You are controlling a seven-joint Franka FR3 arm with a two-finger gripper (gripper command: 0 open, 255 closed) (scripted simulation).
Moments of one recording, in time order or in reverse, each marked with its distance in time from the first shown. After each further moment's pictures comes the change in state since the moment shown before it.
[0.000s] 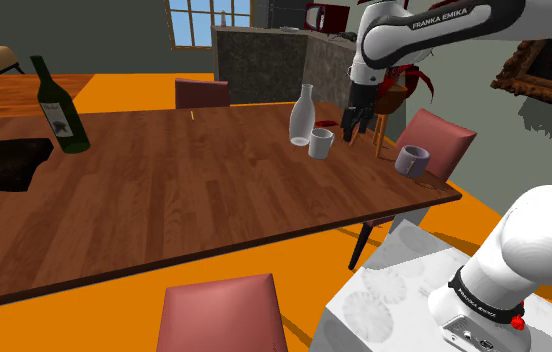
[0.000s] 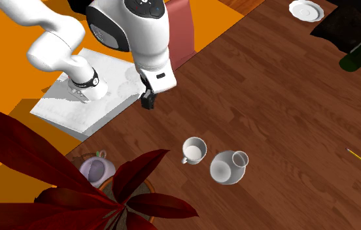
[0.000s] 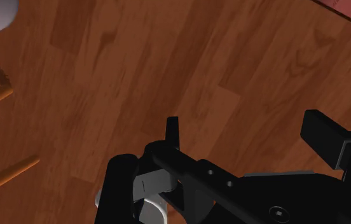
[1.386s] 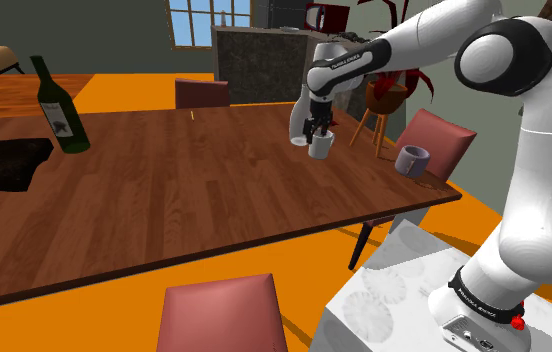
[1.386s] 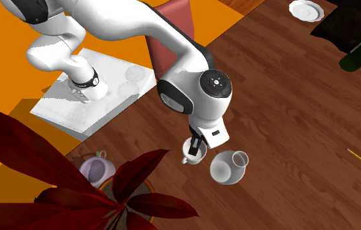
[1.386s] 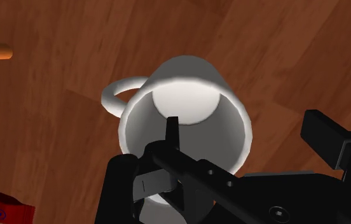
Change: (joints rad) arm -0.039 0.611 -0.024 0.477 0.025 0.200 -0.068
